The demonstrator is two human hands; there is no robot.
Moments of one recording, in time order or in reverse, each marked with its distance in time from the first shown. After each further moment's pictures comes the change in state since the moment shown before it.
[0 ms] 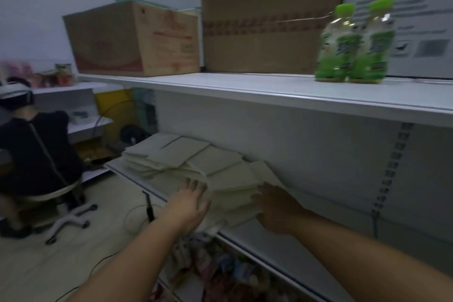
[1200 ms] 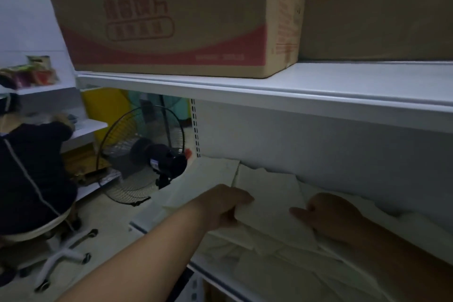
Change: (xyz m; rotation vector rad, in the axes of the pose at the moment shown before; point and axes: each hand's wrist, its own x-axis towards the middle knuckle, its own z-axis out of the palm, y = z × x) left_hand 0.244 -0.239 -0.047 -1.298 -0.505 -0.359; right_hand 0.300 -0.093 -0.030 0.229 0.091 0.442
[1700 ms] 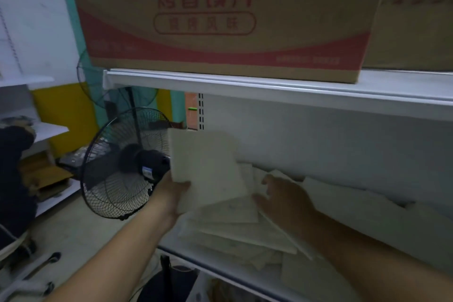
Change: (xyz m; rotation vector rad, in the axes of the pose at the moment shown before) left_hand 0.012 -0.013 -0.161 -0.395 0.186 0.384; right_hand 0.023 -0.158 0.020 0.049 0.264 0.022
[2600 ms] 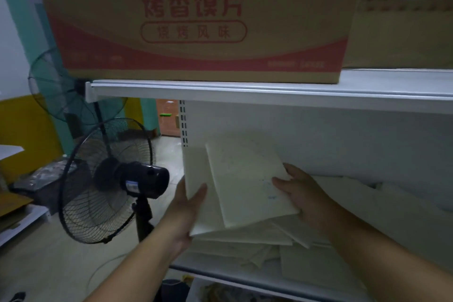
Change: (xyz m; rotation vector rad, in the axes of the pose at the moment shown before) left_hand -0.012 -0.015 0.010 0.054 -0.296 -0.025; right_hand -0.018 0.016 -0.018 1.238 0.088 0.306
